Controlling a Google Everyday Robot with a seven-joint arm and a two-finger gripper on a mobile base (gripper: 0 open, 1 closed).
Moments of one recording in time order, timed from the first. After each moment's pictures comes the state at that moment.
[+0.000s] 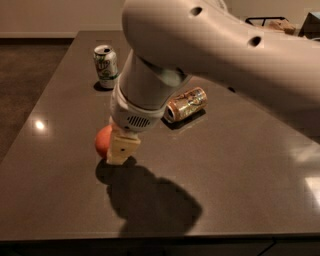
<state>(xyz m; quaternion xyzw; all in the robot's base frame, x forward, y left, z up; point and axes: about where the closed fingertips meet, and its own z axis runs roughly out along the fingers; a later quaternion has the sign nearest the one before) 0.432 0.077 0.895 -0.71 0.66 0.10 0.21</state>
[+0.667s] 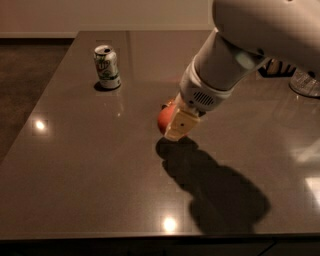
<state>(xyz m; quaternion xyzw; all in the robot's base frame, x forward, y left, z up) 0.488 -0.057 0.901 -0.58 0.78 0.06 0.22</state>
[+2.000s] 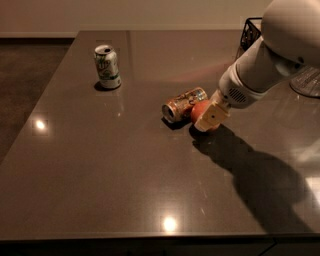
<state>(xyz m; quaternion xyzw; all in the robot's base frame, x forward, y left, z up) 0.530 -0.147 0.880 -0.46 0.85 0.05 0.24</state>
